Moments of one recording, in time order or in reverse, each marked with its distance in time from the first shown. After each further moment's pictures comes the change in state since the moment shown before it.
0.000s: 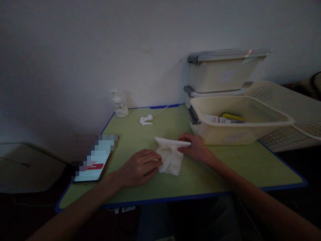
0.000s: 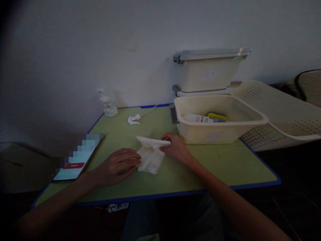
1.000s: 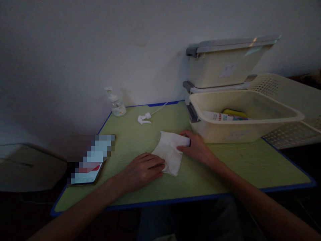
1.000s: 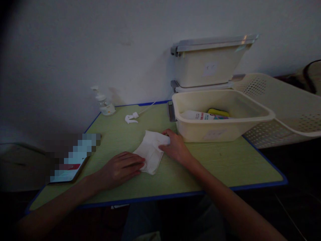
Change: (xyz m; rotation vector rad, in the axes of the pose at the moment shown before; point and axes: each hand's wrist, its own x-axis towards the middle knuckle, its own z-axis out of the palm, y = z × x) left_hand 0.000 0.003 0.019 0.070 -0.048 0.021; right_hand -0.001 0.007 0.000 -0.096 0.048 0.027
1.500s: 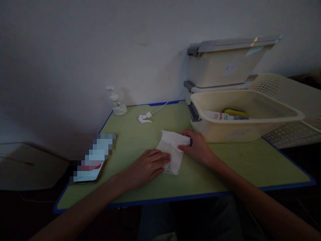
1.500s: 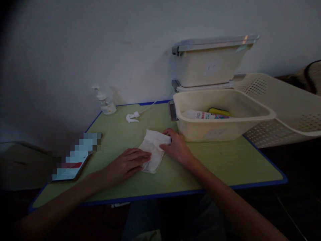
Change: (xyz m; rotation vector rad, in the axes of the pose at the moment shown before) left_hand 0.006 0.001 0.001 -0.176 -0.283 -0.207; right_hand -0.003 0.001 0.002 0.050 0.055 -0.072
